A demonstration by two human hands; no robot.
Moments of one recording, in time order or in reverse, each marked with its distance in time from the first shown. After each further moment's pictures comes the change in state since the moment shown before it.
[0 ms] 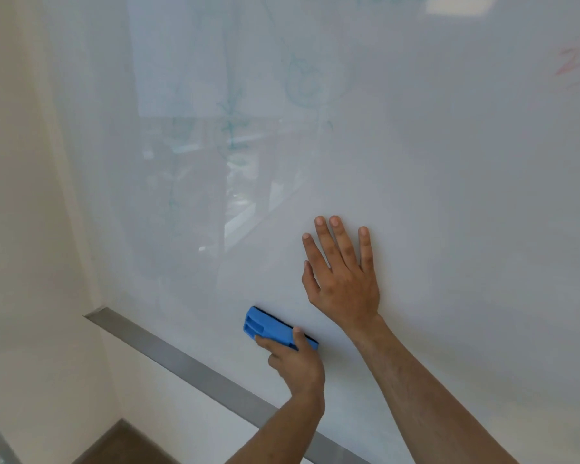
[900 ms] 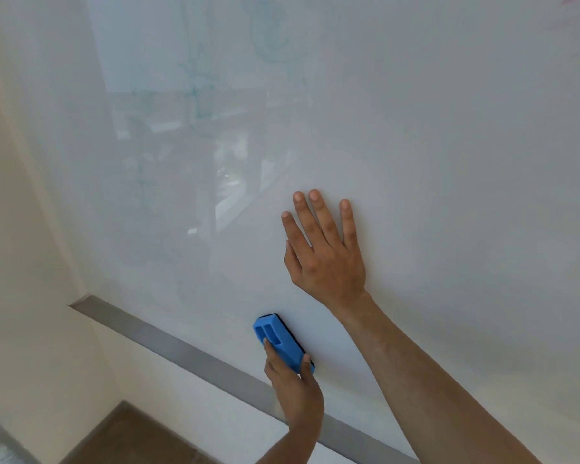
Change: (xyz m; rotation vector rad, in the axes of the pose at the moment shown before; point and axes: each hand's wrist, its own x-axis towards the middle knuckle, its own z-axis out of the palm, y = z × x) left_hand -0.022 -0.074 -0.015 0.230 -0.072 0.199; right_hand 0.000 -0.001 -0.002 0.018 -0.016 -0.001
